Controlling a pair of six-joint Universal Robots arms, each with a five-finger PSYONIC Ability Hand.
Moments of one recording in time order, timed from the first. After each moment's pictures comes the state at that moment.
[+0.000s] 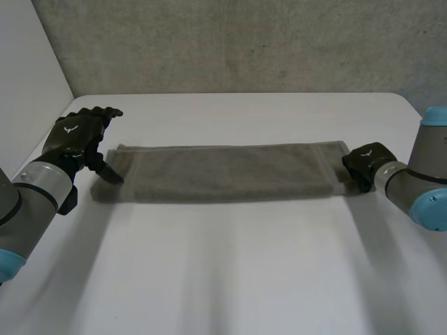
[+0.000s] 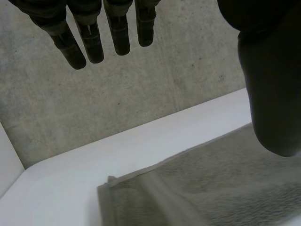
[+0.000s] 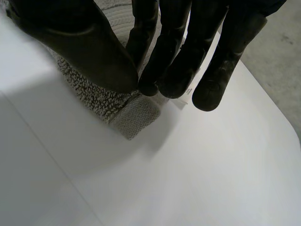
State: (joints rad) left arm 4.54 -1.80 -1.75 3.46 -1.38 3.17; right arm 1.71 -0.77 1.12 0.11 1.43 2.45; left_hand 0.27 0.27 0.26 0.27 0.23; right_hand 1.31 1.33 1.34 1.34 1.17
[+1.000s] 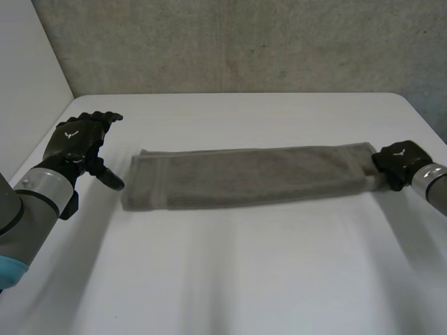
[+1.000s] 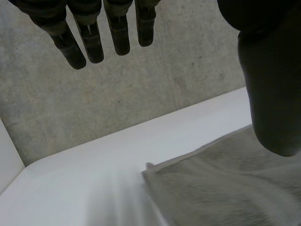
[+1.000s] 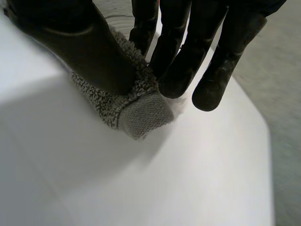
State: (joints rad) left arm 4.54 -1.80 -1.79 3.50 -1.38 3.16; right arm 1.52 -0.81 1.23 -0.01 1.25 2.36; left_hand 0.27 0.27 0.26 0.27 0.23; right_hand 1.31 1.30 1.34 1.34 1.16
